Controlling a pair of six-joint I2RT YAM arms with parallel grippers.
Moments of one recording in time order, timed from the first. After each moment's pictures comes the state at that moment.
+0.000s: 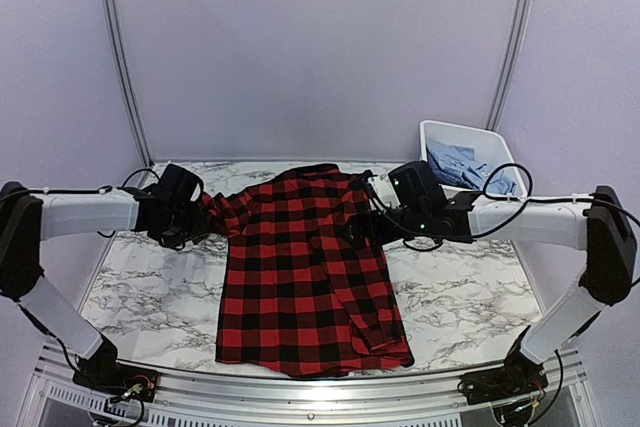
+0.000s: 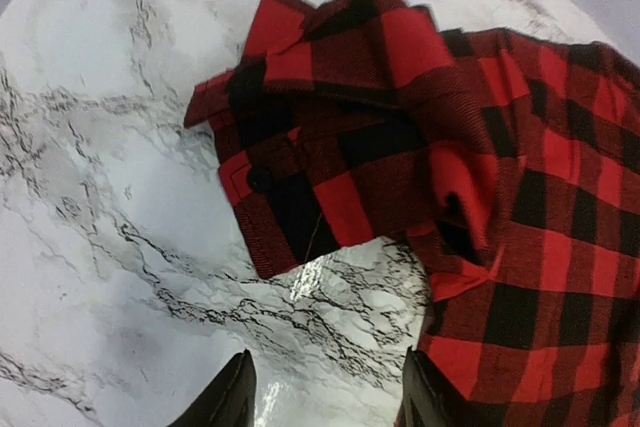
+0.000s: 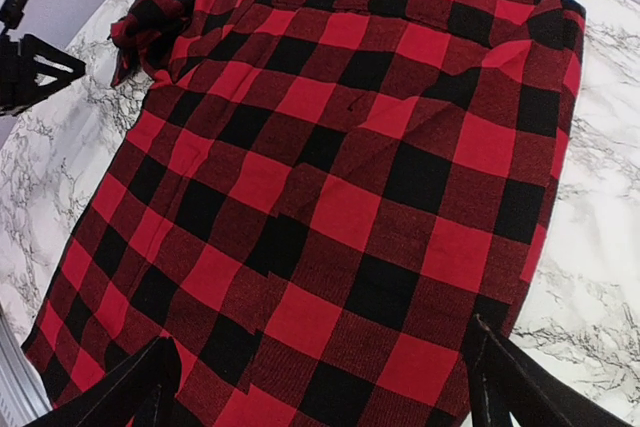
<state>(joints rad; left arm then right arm) -0.45 1.57 0.91 -0.33 -0.27 -0.76 0.74 1.54 1.01 -0.16 -0.08 0.30</state>
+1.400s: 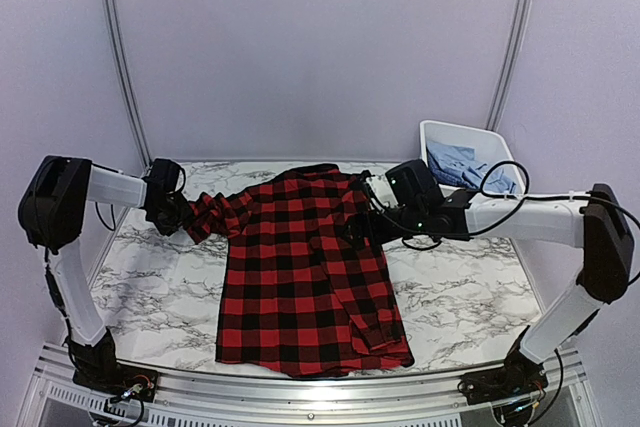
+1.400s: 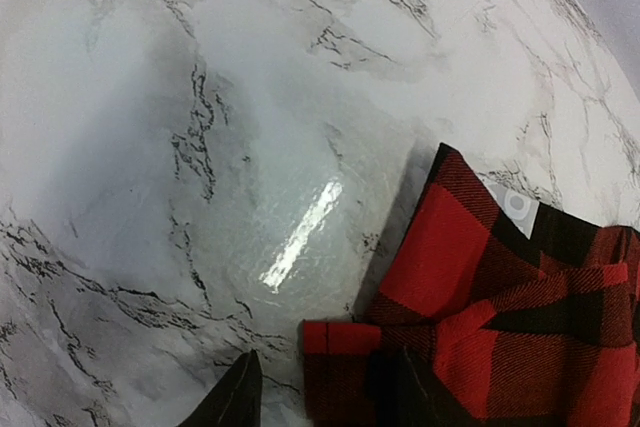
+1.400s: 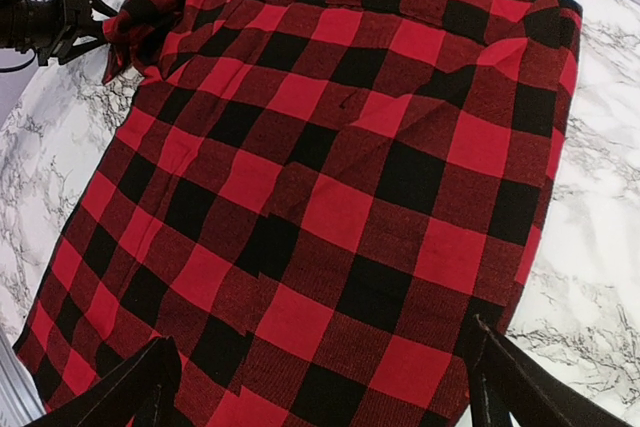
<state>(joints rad) -0.16 1.90 1.09 -0.19 -0.13 -0.82 0.74 1.56 1.03 -0.18 -0.07 0.29</state>
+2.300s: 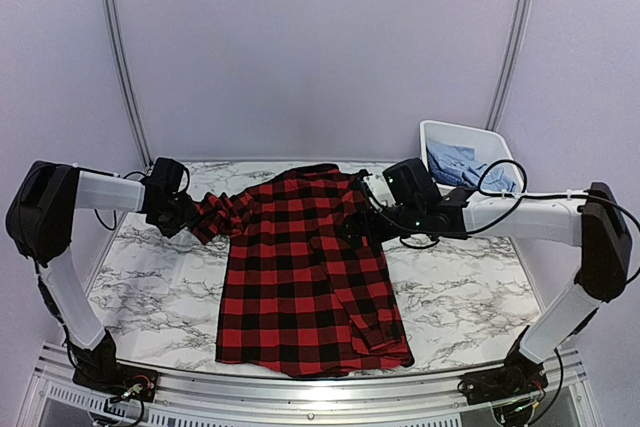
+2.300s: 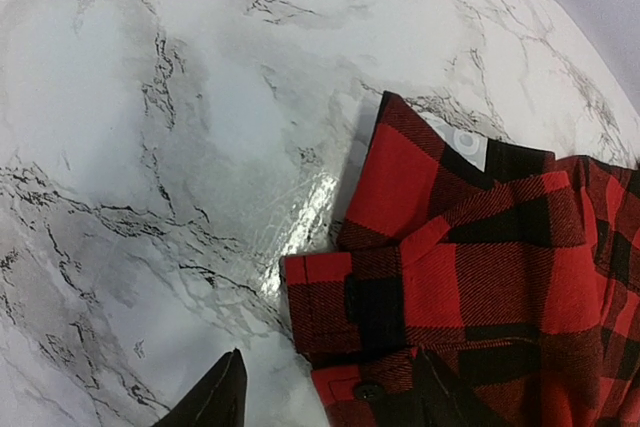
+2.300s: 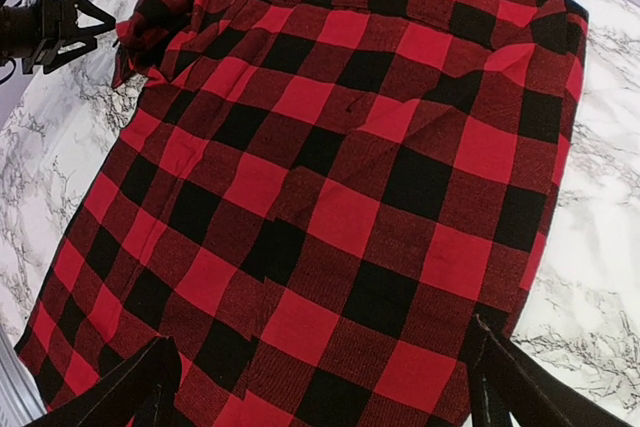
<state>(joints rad) -0.23 1.78 1.02 -0.20 -0.14 -0.78 0.74 1.58 1.05 -0.19 -0.07 0.29</state>
